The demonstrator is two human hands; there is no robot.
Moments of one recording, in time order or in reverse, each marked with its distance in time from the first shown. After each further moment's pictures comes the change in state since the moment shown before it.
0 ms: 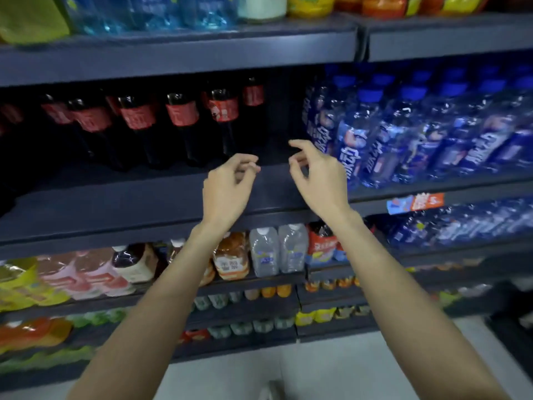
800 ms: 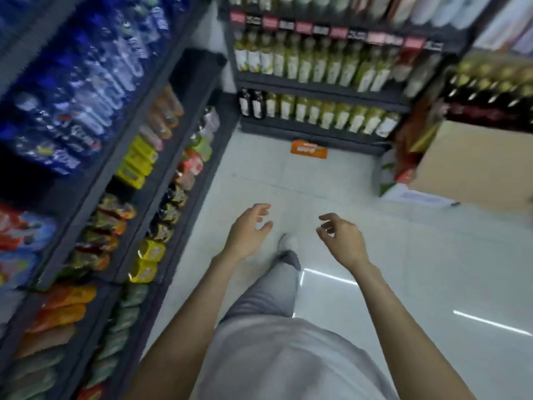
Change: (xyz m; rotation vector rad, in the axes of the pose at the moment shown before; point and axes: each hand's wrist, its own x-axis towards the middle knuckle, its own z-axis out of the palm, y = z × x) left_hand -0.457 0.175 0.384 0.059 -1.532 0.271; right_hand -0.600 0.118 -0.379 -0.233 0.089 1.634
